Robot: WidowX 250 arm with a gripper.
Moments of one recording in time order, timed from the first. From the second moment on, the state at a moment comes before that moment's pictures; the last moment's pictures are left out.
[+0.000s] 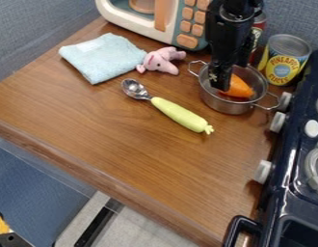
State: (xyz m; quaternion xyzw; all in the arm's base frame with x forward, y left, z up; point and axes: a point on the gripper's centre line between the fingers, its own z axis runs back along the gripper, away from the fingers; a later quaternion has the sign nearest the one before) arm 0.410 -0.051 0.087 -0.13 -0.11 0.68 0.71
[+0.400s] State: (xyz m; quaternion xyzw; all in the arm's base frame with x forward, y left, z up) arm 0.408 -0.048 0.068 -0.10 -0.11 0.69 0.71
